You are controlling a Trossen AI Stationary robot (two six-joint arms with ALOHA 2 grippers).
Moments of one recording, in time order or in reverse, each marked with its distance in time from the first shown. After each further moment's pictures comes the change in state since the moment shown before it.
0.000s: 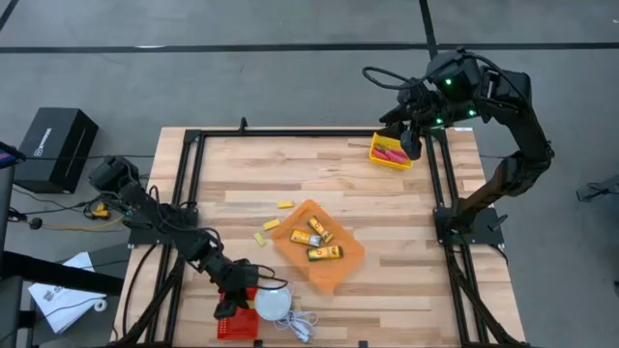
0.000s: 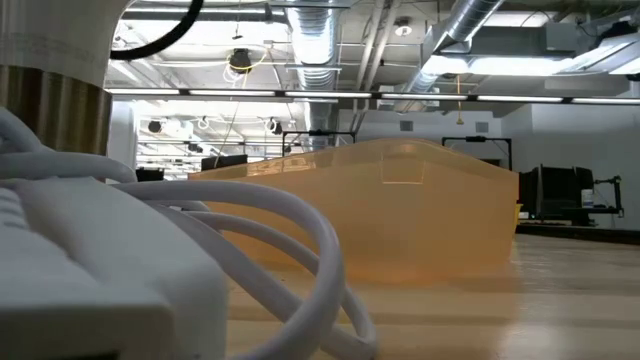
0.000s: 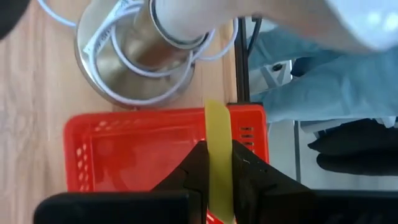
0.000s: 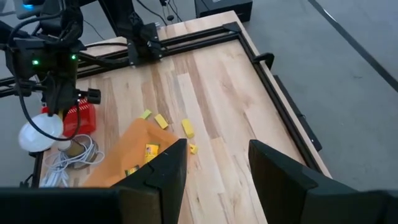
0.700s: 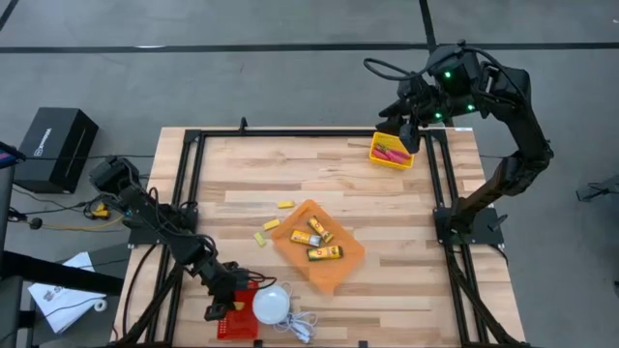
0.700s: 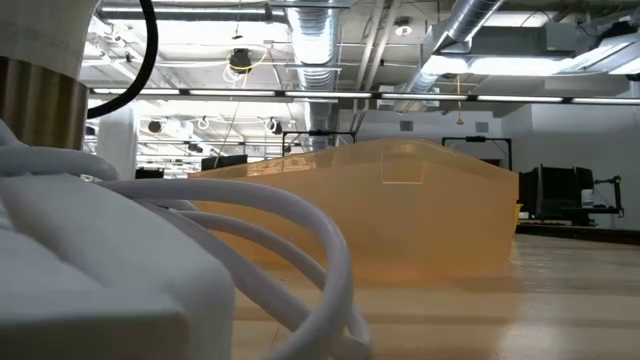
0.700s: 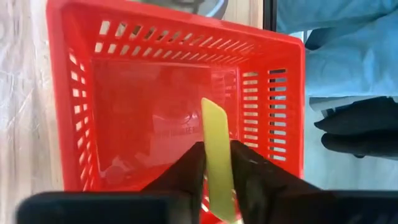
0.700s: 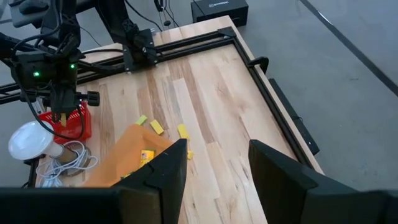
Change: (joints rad) left arm -0.078 -0.005 -0.104 0.020 0.017 -0.081; right arm -0.051 0.006 0.000 0.021 -0.032 -0.017
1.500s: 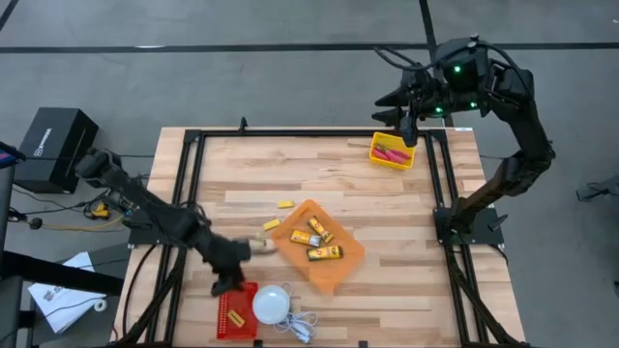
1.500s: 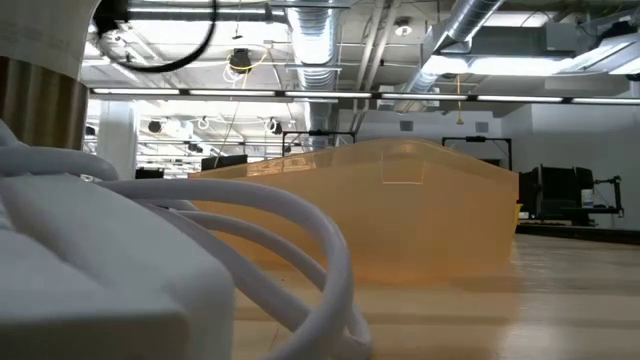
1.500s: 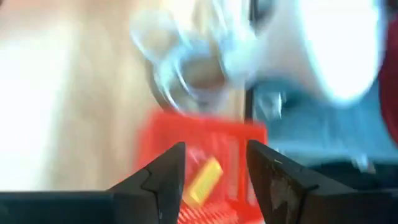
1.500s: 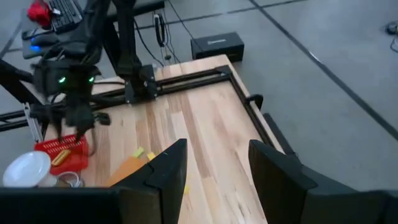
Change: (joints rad) left arm 0.221 -0.266 -0.001 -0.121 -0.011 0.013; right arm 0.001 -0.011 0.004 0.131 0.000 -0.010
